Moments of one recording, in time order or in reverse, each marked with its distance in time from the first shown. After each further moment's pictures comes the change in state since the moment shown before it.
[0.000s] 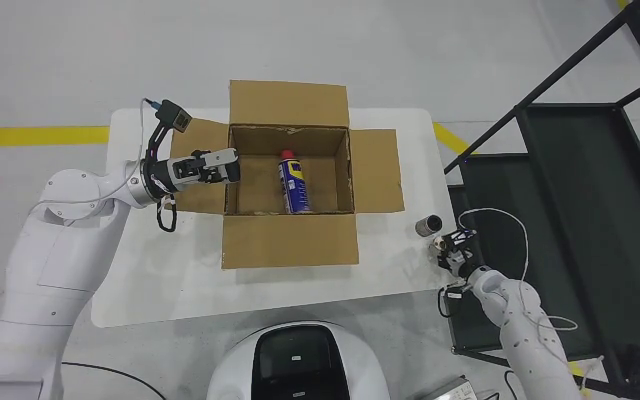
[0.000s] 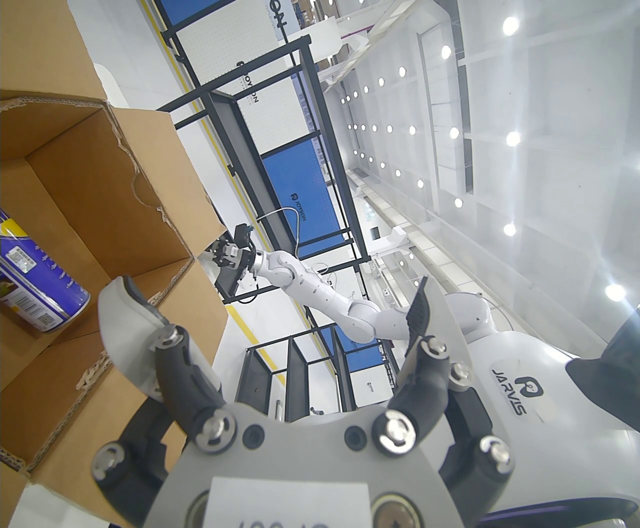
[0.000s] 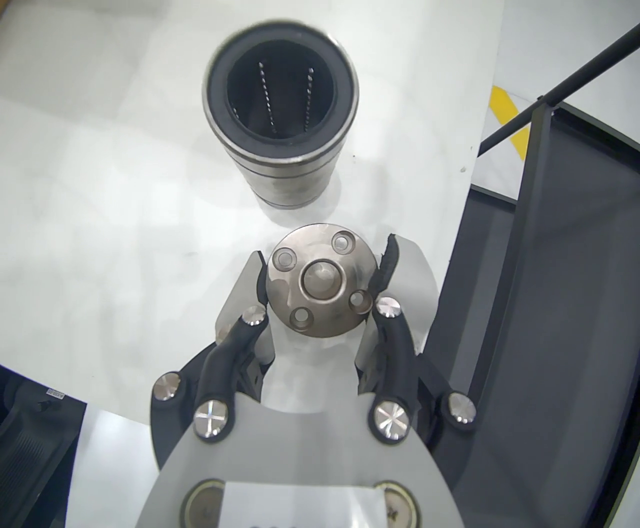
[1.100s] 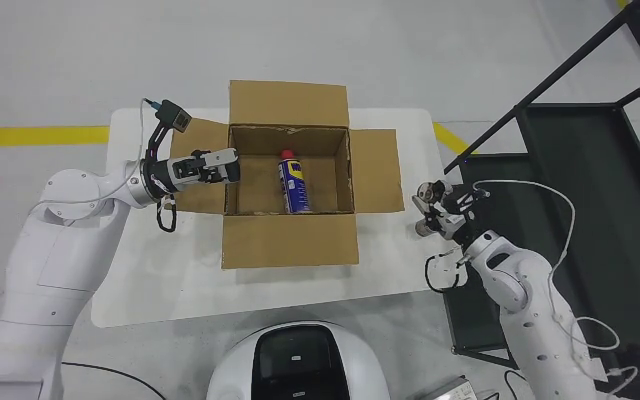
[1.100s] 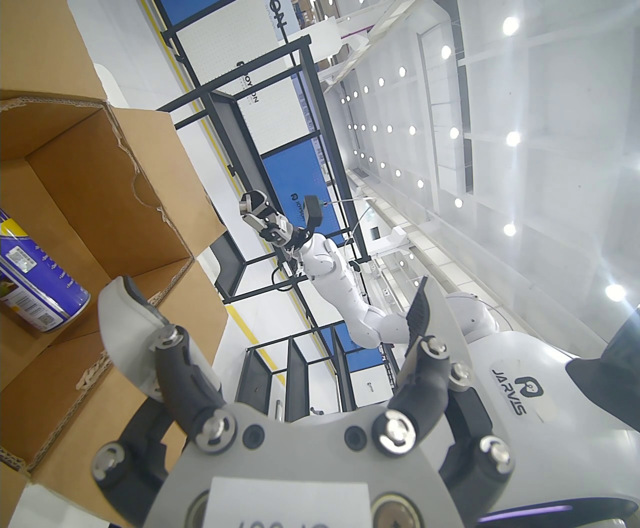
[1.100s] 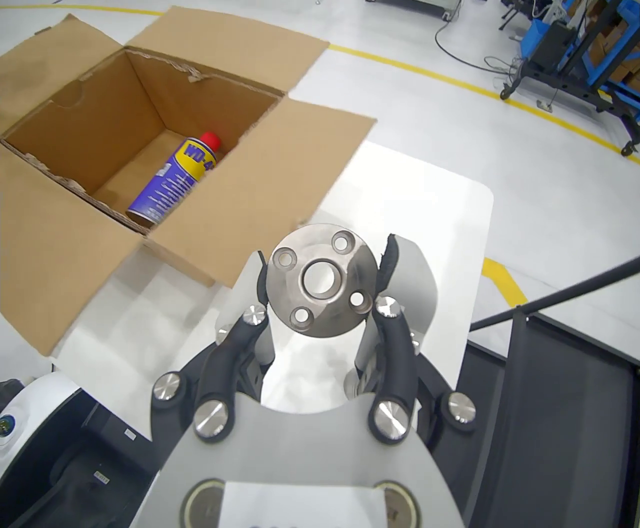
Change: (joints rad) left arm 0.000 0.000 0.000 0.000 0.000 0.000 0.000; right arm -0.129 0.012 0.021 -0.691 0.217 0.069 0.173
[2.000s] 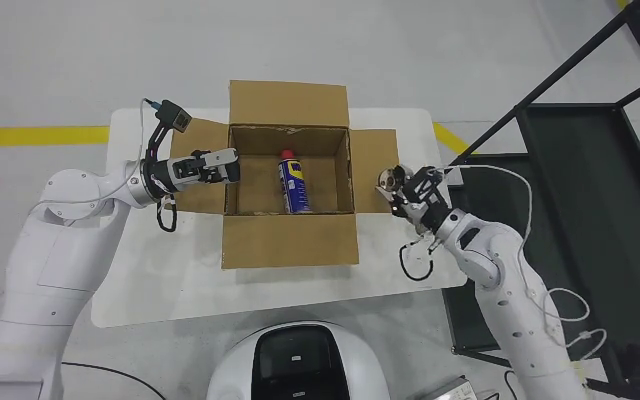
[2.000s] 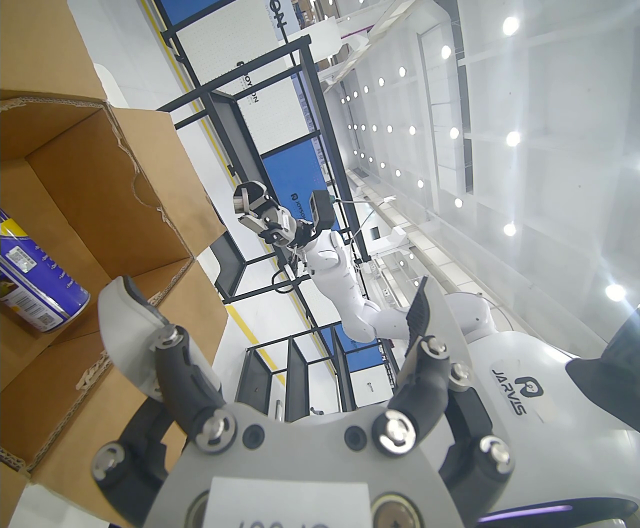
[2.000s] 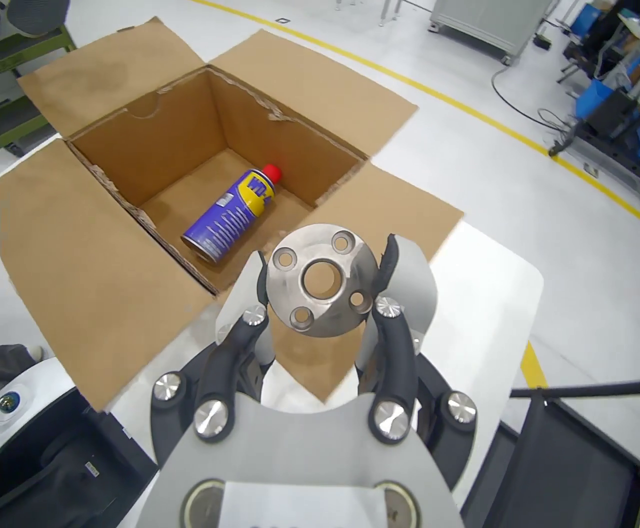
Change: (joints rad) left arm 0.000 0.000 0.000 0.000 0.000 0.000 0.000; right arm 0.230 -0.011 -0.213 0.017 -0.068 -0.069 0.094
